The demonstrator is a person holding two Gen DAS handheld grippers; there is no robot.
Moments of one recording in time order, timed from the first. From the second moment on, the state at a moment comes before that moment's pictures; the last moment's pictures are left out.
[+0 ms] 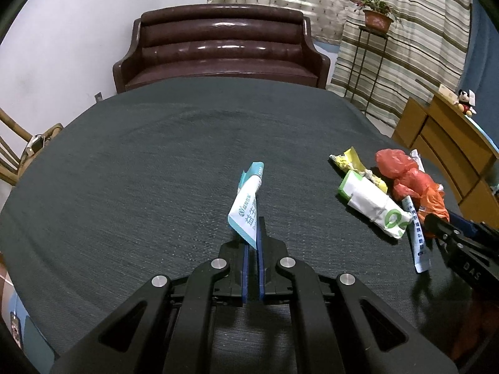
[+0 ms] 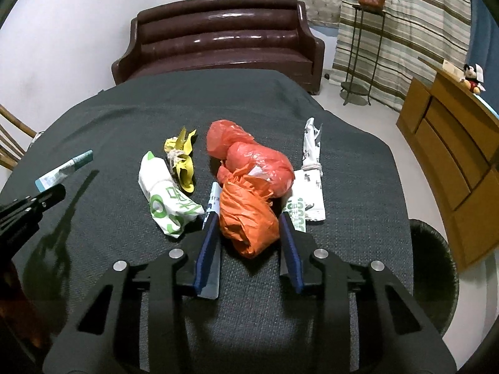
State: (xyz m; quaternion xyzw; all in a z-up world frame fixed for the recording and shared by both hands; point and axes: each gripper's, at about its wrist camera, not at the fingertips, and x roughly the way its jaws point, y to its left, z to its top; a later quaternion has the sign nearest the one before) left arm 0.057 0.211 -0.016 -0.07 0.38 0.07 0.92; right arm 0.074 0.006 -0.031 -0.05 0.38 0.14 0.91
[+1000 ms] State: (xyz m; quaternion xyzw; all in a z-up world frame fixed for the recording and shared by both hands) left arm 0.054 0.040 0.004 -0.02 0.36 -0.10 0.93; right arm 0.026 -0.166 -0.015 0.00 0.35 -0.02 0.94
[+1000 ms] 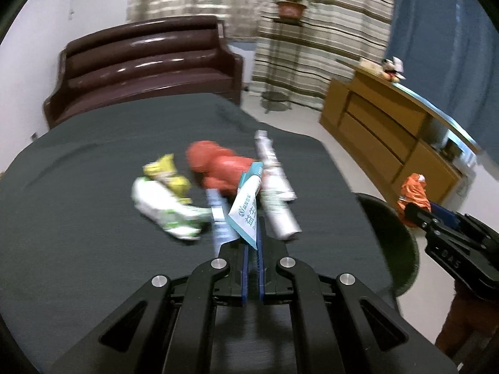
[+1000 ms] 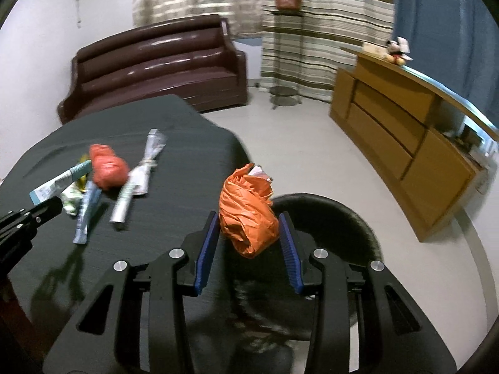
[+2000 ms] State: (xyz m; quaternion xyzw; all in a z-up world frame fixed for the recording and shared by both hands) left arm 0.080 -0.109 -0.021 0.07 0.39 -0.20 0.90; right arm 0.039 -0.267 -0.036 0.06 0.35 -0.08 0.93
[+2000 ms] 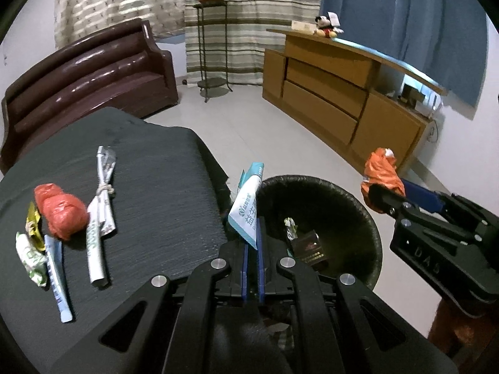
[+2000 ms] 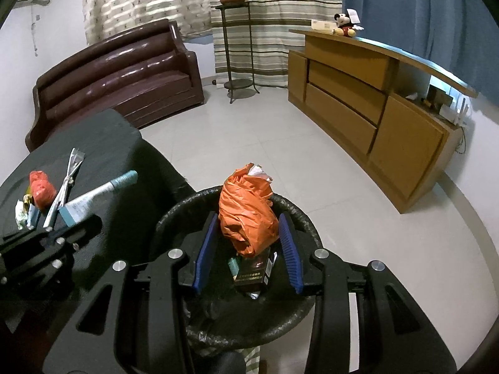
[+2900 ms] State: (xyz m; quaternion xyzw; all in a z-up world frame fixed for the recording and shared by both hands) left arm 0.074 -0.050 -0.006 0.02 0.38 -0.13 0.91; right arm 0.040 -0.231 -0.040 0.06 0.36 -0.05 0.93
